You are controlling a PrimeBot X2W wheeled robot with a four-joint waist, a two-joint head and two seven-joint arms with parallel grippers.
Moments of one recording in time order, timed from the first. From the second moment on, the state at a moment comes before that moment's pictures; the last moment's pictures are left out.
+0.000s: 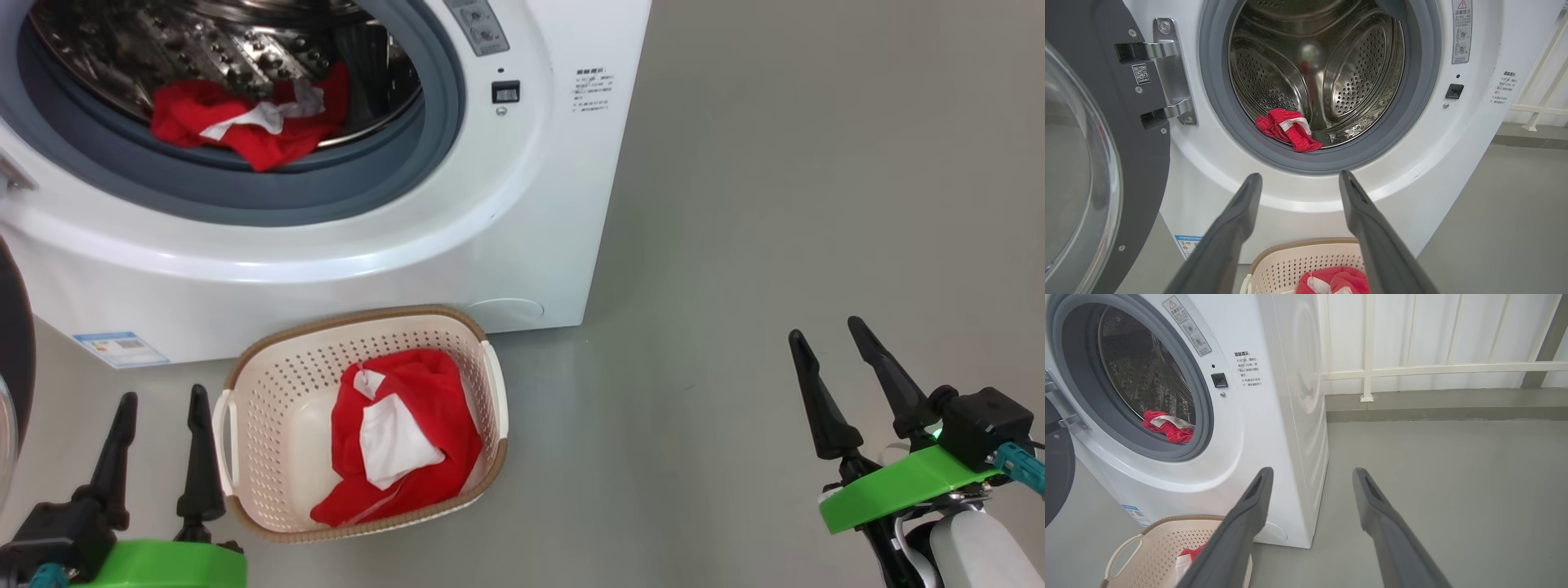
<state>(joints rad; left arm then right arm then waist) -0.09 0.06 0.09 0.15 -0.19 -0.13 -0.25 -0.18 -0.22 0.08 0.18 0.35 0.13 -0.26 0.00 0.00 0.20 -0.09</state>
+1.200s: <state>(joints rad) -0.83 0.20 -0.06 0.65 -0.21 -0.13 -0.24 -0.38 -0.13 0.09 0.15 0.34 0.13 -0.26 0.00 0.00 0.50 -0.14</state>
